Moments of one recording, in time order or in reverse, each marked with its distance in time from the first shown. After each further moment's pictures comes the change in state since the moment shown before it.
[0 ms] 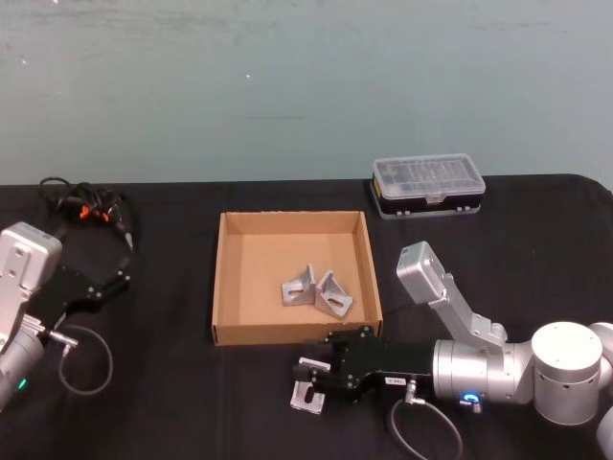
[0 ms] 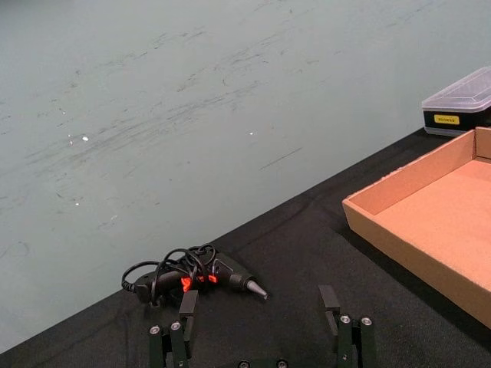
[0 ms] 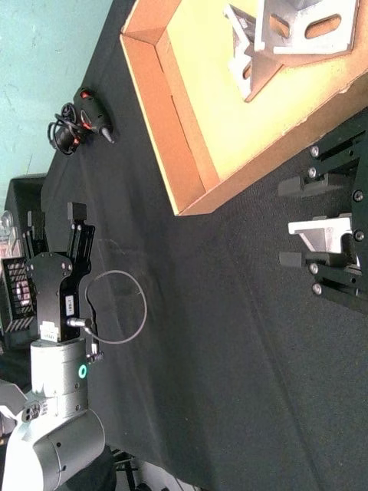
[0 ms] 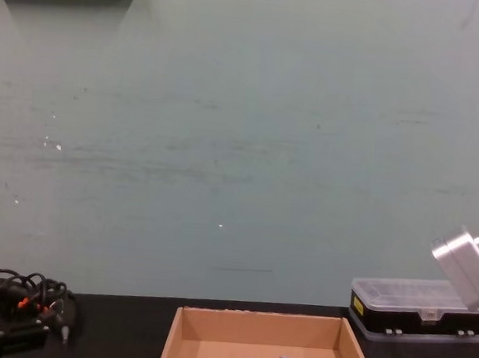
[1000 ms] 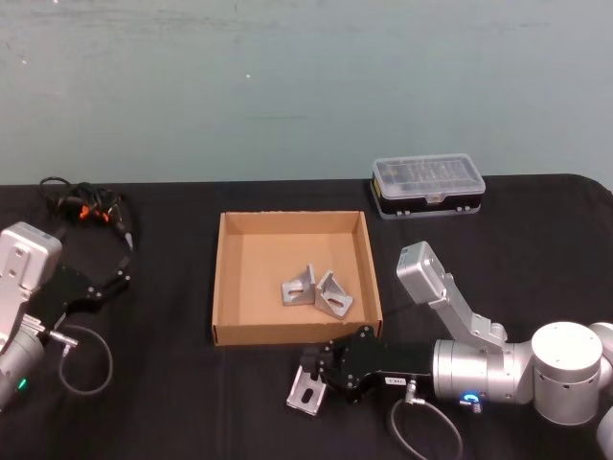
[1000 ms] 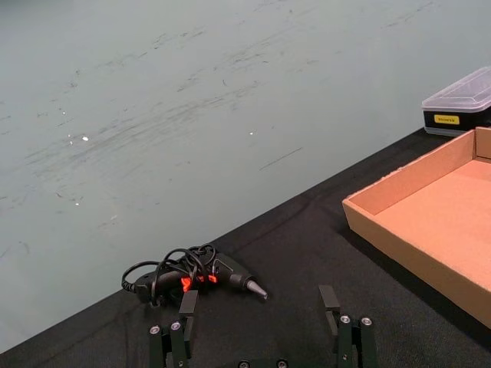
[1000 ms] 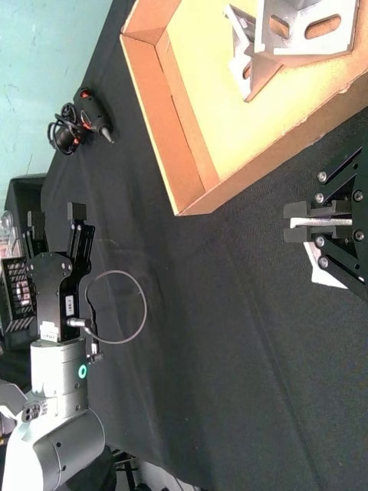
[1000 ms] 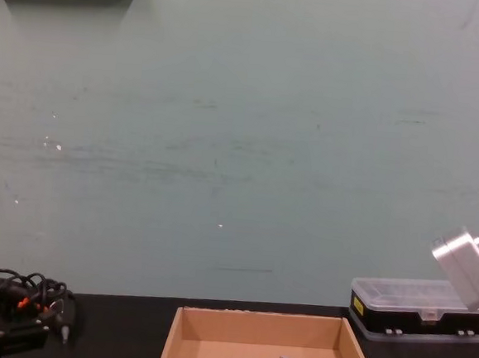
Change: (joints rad) left arm 0.000 0.000 0.000 0.000 0.000 0.000 0.000; right arm 0.000 0.000 0.000 0.000 0.000 0.000 0.000
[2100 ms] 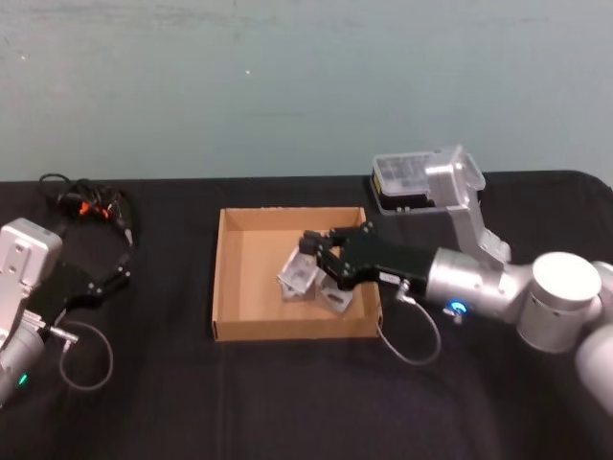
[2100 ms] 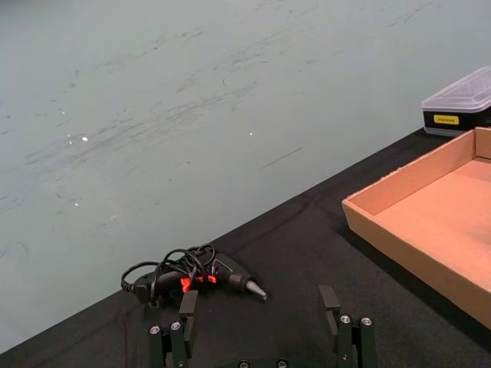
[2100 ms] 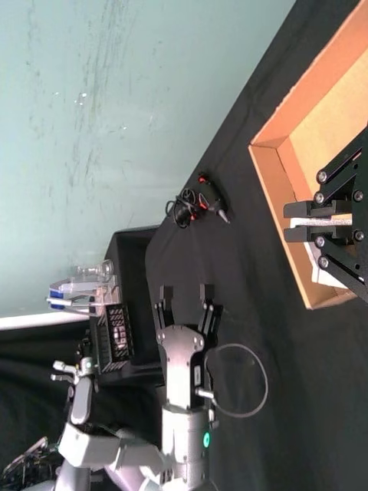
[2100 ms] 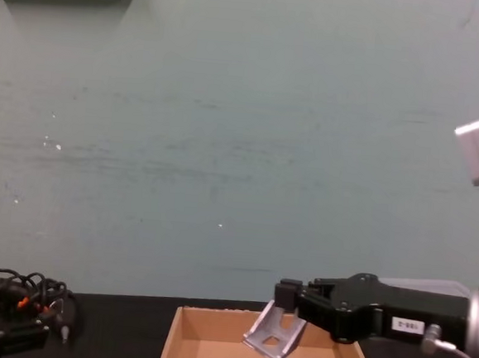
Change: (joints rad) left arm 0.000 0.000 0.000 0.000 0.000 0.000 0.000; right arm 0.125 -0.100 0.090 0.133 0.063 -0.130 -0.010
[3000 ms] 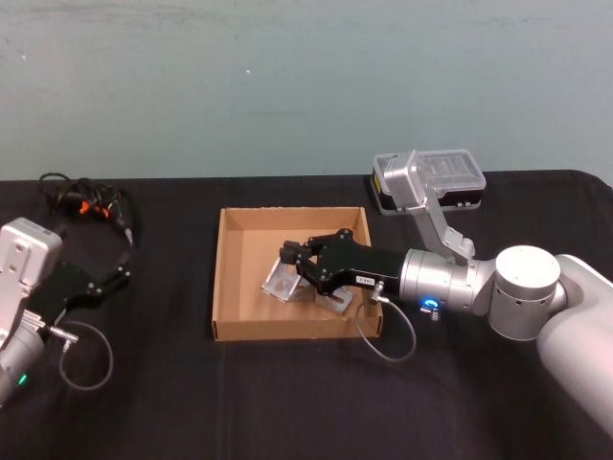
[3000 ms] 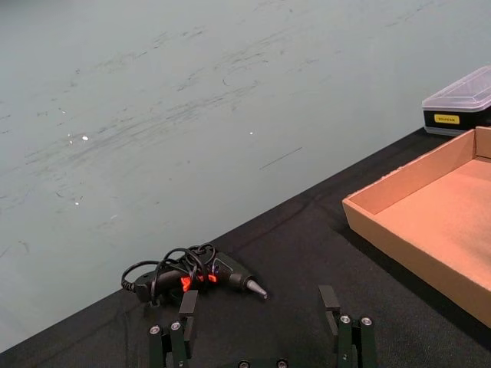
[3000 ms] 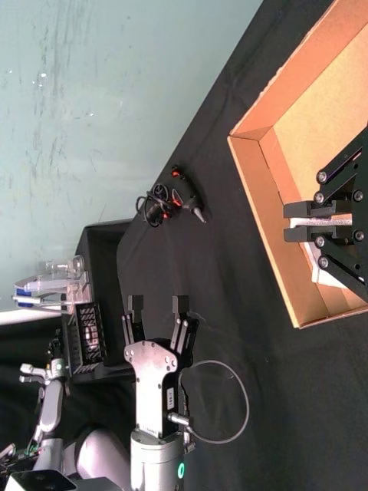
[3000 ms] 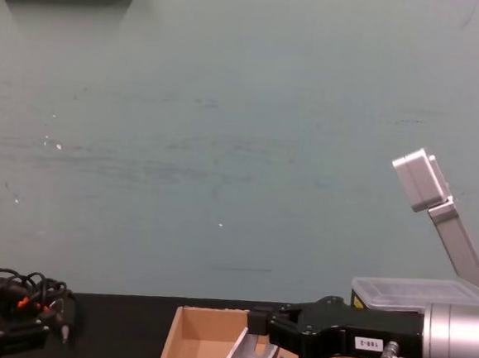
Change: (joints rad) left arm 0.000 0.000 0.000 0.000 0.000 0.000 0.000; right arm 0.114 -0.118 -0.037 0.245 -0.067 -0.023 0.051
